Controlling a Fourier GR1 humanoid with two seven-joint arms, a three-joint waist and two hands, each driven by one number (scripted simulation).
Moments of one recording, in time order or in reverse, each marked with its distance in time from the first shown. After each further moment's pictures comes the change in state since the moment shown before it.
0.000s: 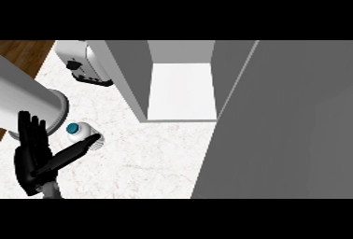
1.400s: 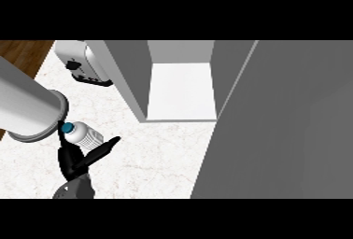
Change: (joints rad) left arm -0.218 -0.009 0.121 0.711 0.182 -0.047 -0.525; right arm -0.035 -0.092 0.044 0.012 0.016 -0.095 -0.020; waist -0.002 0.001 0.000
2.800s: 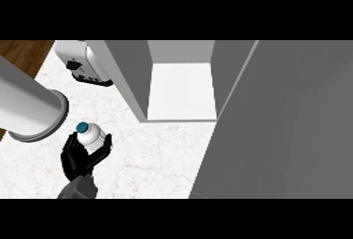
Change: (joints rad) left arm -0.108 0.034 0.083 0.295 0.183 -0.289 -0.287; right arm -0.019 -0.030 0.029 0.005 0.017 -0.050 0.019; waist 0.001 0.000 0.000
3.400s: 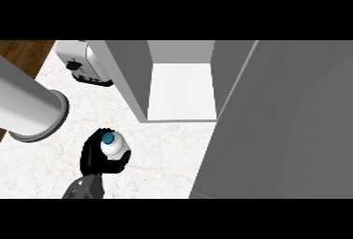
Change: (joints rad) left arm 0.020 0.004 -0.230 -0.059 -0.129 -0.284 0.066; right arm 0.010 -0.030 -0.010 0.005 -0.010 -0.008 -0.043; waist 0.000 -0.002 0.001
